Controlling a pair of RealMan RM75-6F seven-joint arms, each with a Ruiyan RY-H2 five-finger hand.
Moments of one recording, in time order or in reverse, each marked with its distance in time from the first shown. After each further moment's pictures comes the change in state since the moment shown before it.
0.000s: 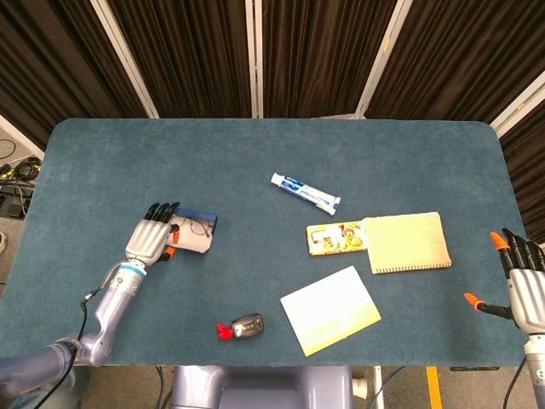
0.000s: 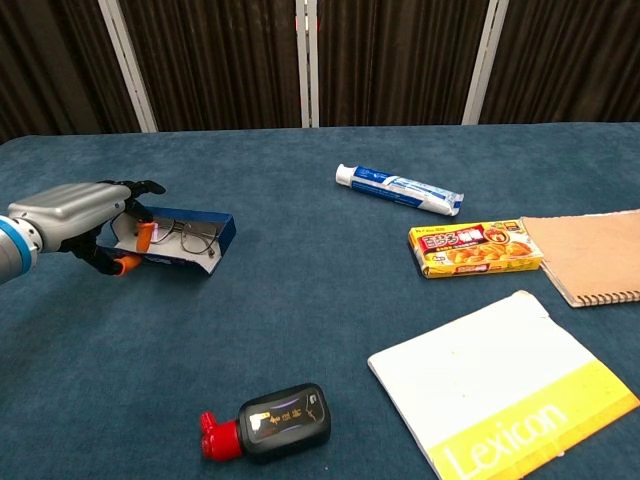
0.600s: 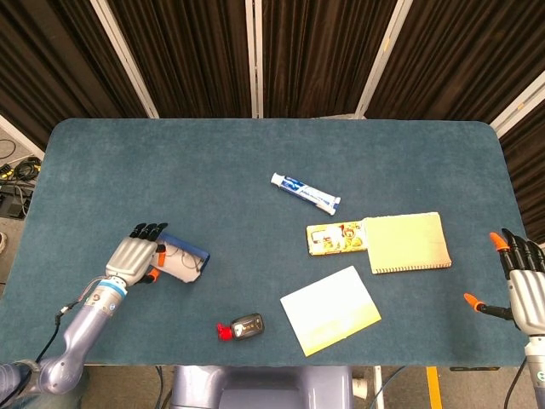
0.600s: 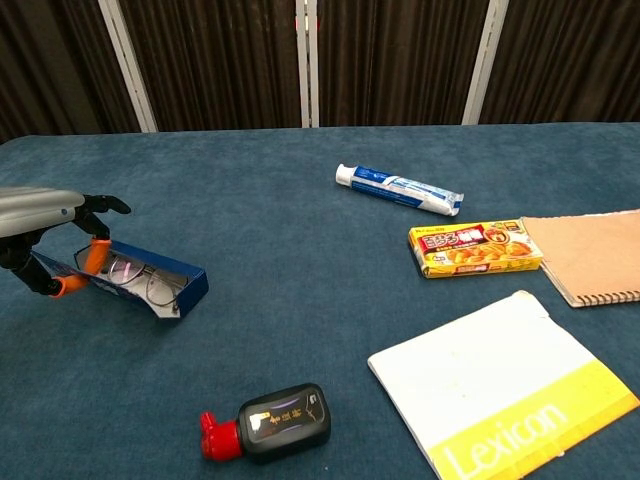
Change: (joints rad) left arm 0.022 0.325 0.051 -0.515 -0.229 -0.035 0.237; right arm -0.004 0.005 -0.003 -0.006 -0.010 0.008 0.005
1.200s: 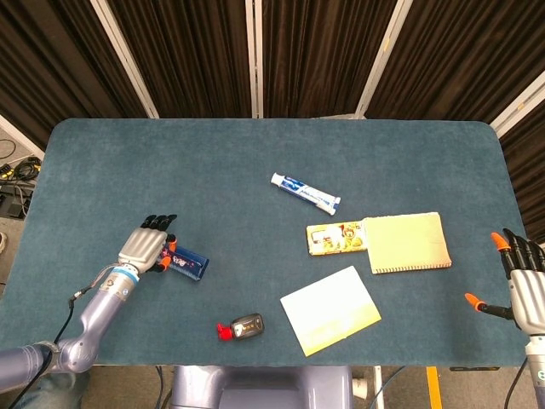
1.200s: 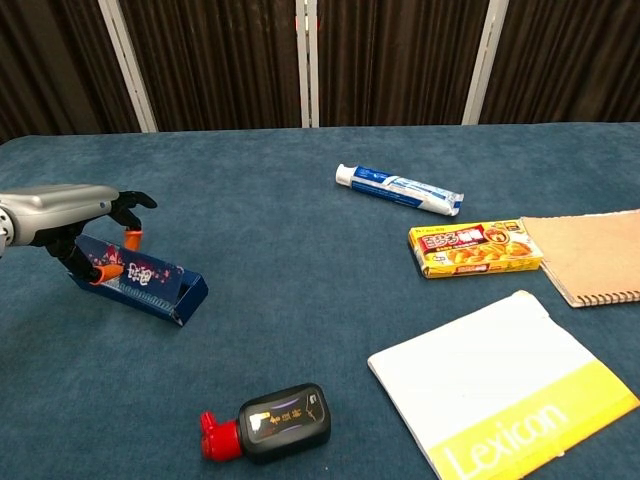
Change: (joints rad) left arm -0.075 -0.111 -0.024 0.176 -0.029 -0.060 -0.084; right arm 0.000 -0.003 0.002 0.006 0.009 -0.003 -0.002
